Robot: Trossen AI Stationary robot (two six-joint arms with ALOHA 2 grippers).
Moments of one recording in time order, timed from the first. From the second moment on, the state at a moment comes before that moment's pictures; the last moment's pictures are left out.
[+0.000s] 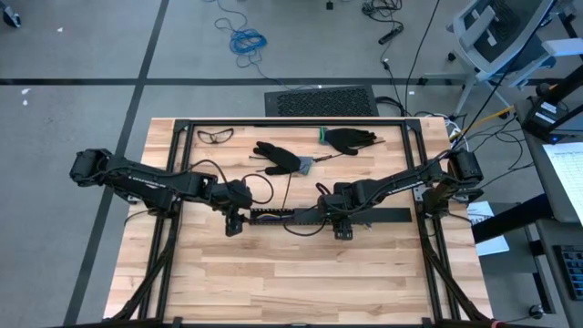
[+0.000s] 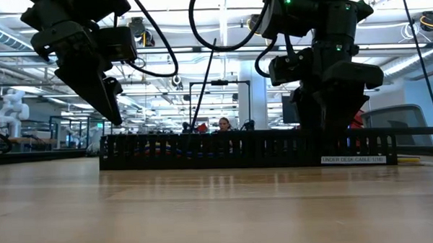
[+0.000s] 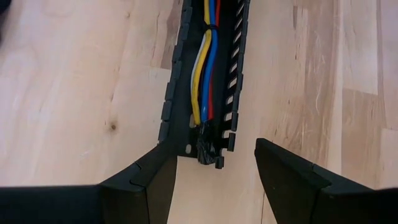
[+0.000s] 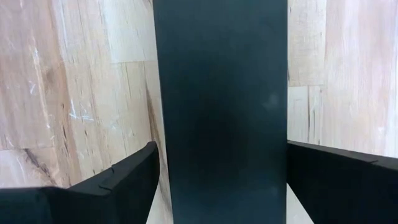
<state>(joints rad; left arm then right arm) -0.07 1.19 0.65 -0.44 0.07 -0.25 0.11 1.69 1.02 -0.68 0.05 0.18</state>
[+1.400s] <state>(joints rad) -0.10 1.19 0.73 -0.44 0.19 -0.26 0.11 1.69 1.02 -0.69 0.05 0.17</state>
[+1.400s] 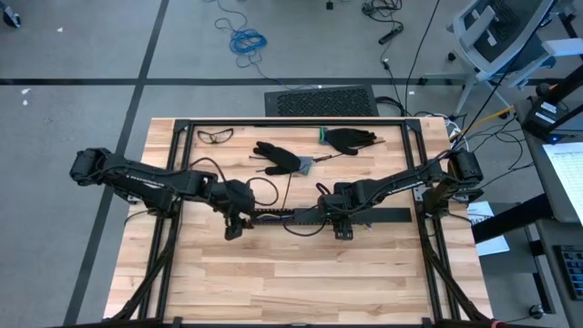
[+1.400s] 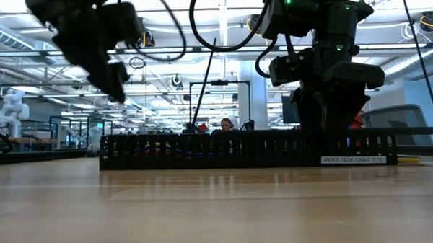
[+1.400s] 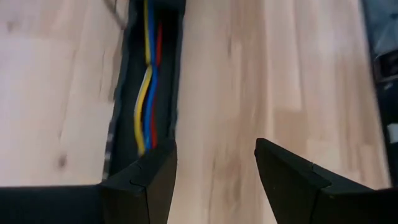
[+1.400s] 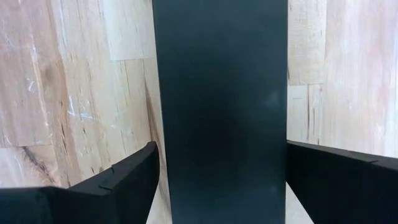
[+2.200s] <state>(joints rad) -0.05 1.21 0.78 -0.42 0.13 -0.23 0.11 1.69 1.02 -0.70 0.05 0.19</state>
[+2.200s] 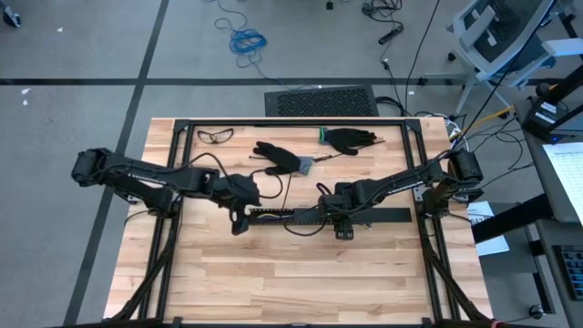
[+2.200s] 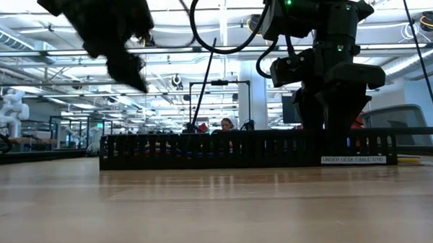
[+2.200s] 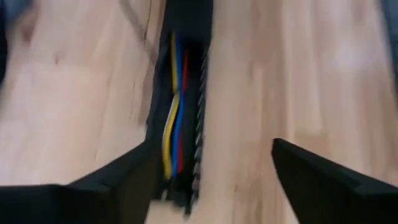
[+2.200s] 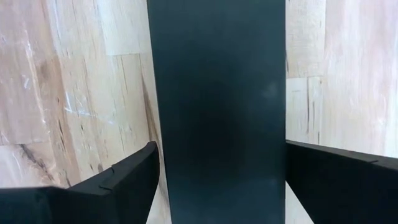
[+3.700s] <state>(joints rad) -0.02 1.55 0.77 -0.43 0.12 -0.13 0.11 1.69 1.02 -0.73 0.05 0.20</state>
